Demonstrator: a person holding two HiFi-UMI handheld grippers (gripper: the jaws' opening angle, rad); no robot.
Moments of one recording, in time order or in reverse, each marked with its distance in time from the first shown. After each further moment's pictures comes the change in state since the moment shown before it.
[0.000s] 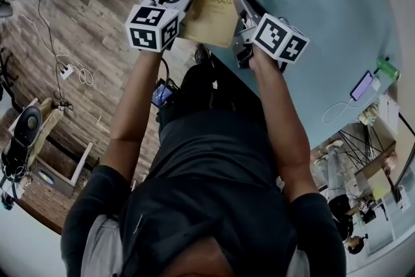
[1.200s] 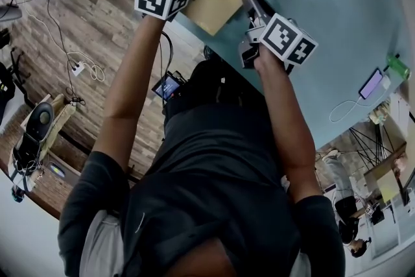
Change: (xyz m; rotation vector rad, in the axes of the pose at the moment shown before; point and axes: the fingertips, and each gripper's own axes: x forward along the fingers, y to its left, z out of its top) left arm 0.064 -0.020 0.047 0.217 0.084 -0.153; right arm -0.017 -0.015 0.013 0.106 -0.053 -0.012
